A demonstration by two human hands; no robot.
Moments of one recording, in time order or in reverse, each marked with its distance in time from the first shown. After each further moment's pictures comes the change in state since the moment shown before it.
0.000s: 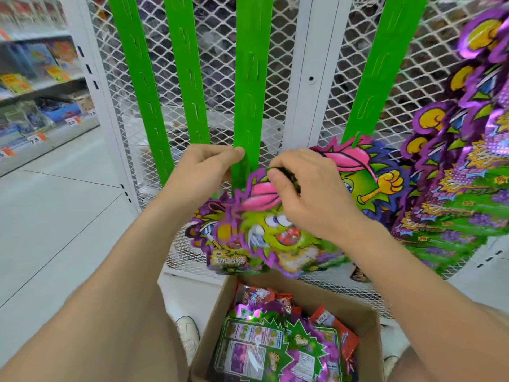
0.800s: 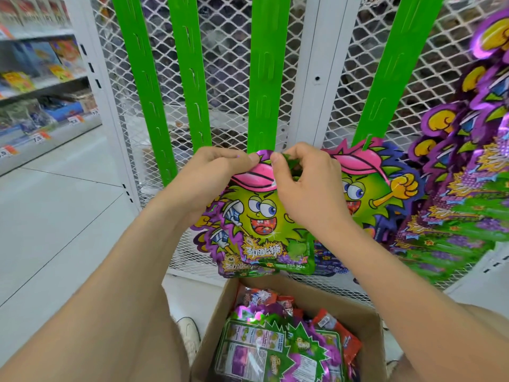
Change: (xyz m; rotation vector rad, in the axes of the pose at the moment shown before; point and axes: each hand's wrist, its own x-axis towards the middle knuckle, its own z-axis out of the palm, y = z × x) left_hand -0.004 0.007 0.000 -0.096 -0.202 -0.083; right_hand 0.014 -0.014 0.017 0.131 0.198 0.435
